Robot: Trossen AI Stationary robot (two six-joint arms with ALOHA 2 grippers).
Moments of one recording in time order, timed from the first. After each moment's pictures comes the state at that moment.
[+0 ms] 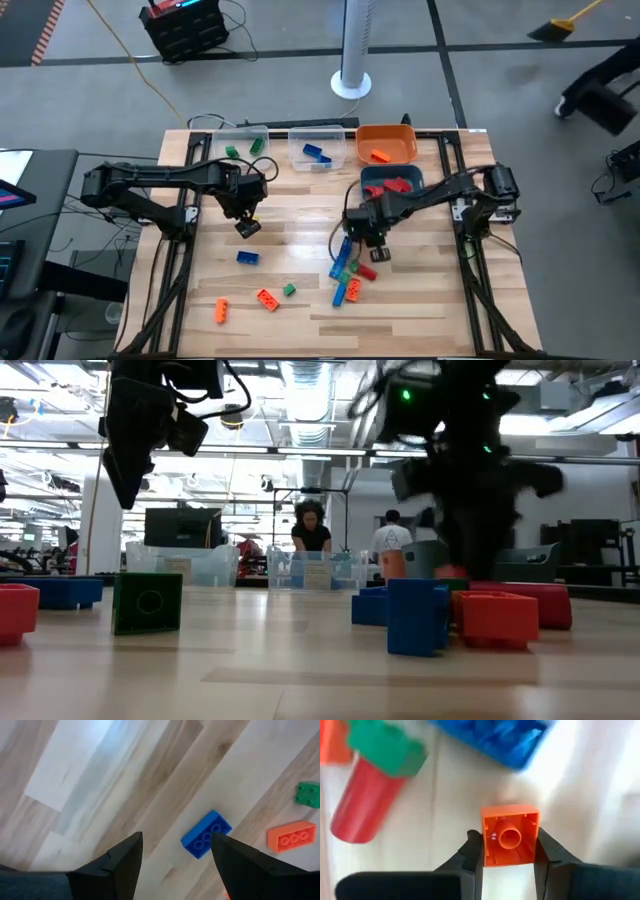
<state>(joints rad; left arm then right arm) 0.13 1.29 1.04 -1.17 0.11 -0.49 0.07 1.74 1.11 -0.79 -0.08 -0.08</state>
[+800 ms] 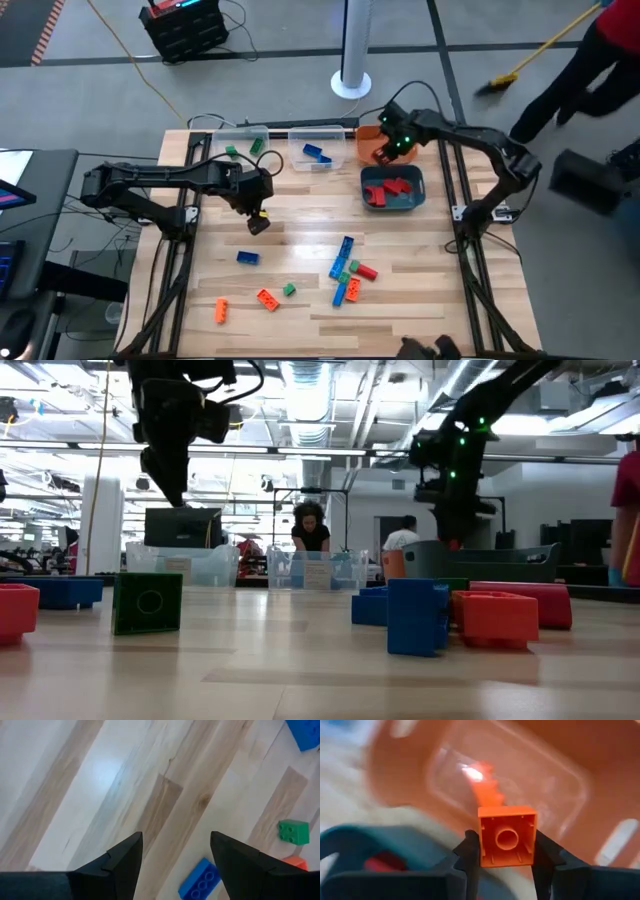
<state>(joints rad) 0.13 1.29 1.04 -0.94 0.03 -0.40 -0.76 1.61 1.16 -0.80 0.07 0.21</state>
